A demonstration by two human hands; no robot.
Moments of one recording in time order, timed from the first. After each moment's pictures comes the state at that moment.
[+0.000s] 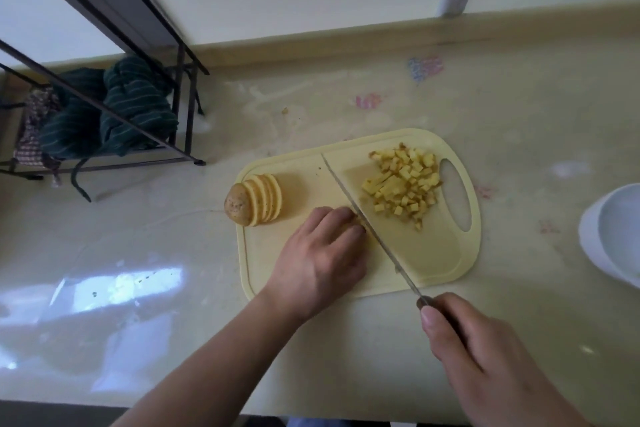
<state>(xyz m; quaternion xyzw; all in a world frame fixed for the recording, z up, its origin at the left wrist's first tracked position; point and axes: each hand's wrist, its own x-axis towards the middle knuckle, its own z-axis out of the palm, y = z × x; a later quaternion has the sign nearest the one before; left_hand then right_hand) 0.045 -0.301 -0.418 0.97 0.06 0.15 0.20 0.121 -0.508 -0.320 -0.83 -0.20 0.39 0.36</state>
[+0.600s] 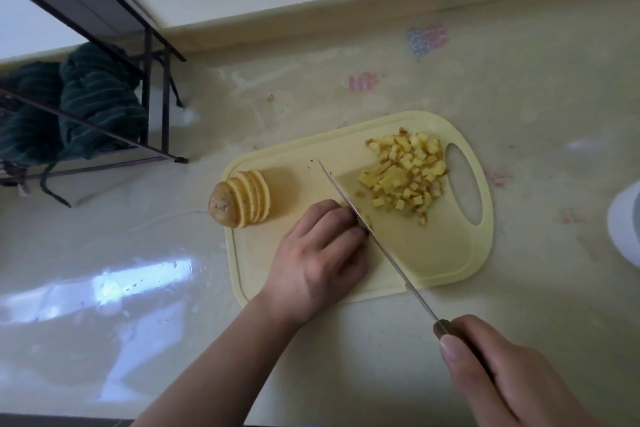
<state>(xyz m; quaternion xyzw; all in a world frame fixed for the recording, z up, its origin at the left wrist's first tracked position) 0.053 -0.299 -0.427 0.95 0.03 0.20 0.24 0.122 -0.518 -0.321 -0.84 -0.19 0.39 0.32</state>
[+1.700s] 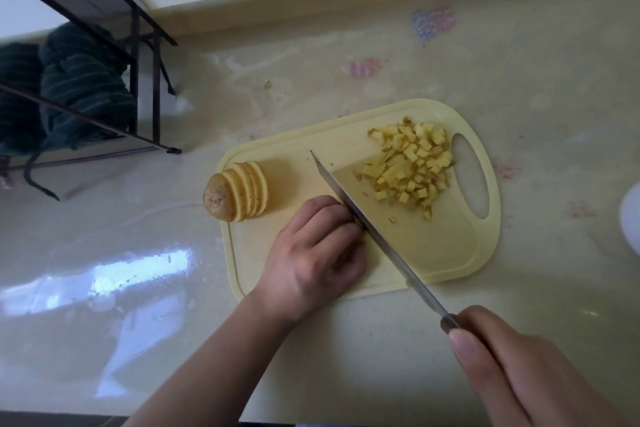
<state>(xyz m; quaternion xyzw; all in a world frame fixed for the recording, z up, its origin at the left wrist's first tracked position) 0.048 -0.296 -0.427 0.94 0.04 0.20 0.27 0.129 -0.513 -0.317 -0.85 -0.27 0.35 0.28</state>
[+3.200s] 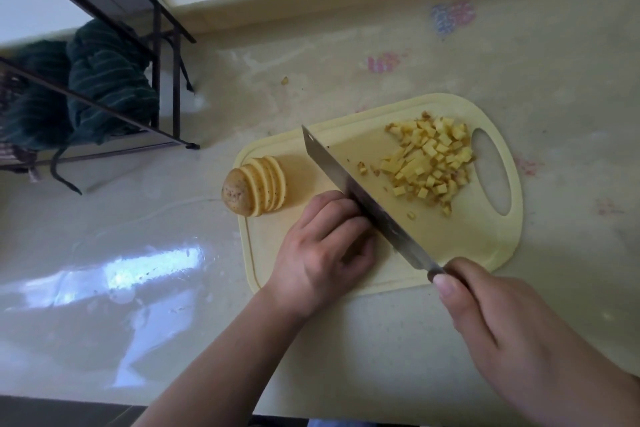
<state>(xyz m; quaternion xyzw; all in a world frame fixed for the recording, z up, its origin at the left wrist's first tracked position) 0.045 -0.292 -0.426 0.94 0.06 0.22 0.27 0.146 -0.488 -0.337 -0.83 -0.34 0.35 0.27</state>
